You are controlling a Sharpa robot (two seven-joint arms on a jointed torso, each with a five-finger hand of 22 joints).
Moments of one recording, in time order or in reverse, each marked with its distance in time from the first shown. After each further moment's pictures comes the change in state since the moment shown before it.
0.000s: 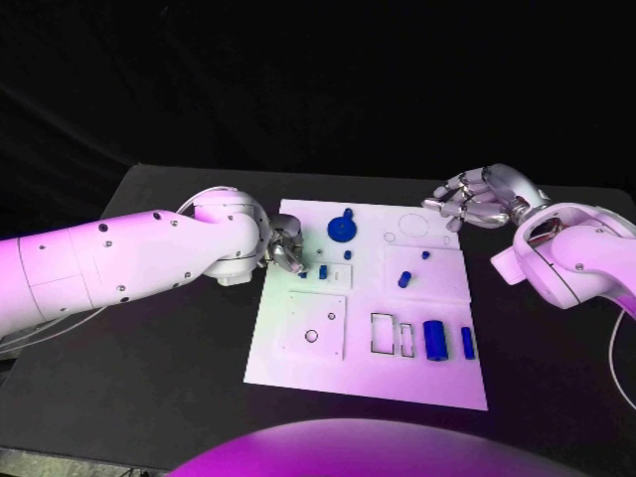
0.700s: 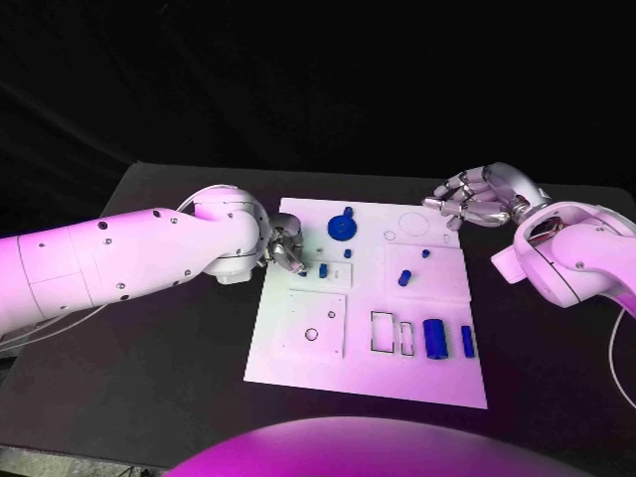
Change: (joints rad) left arm 0.001 0.001 0.001 0.000 0.008 0.011 -0.004; left_hand -0.015 -0.015 0.006 0.005 0.004 0.008 -0.004 0.008 0.001 0.014 -0.007 0.005 0.014 0.000 0.000 0.000 0.000 0.000 0.000 0.000 0.004 0.001; right arm -0.001 0.000 0.000 -0.002 0.002 0.001 0.001; right_hand 0.000 0.000 -0.006 0.000 0.000 0.004 0.004 0.004 0.000 0.000 0.000 -0.002 -0.012 0.000 0.000 -0.012 -0.001 0.000 0.000 0.000 -0.004 -0.006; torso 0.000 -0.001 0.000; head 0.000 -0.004
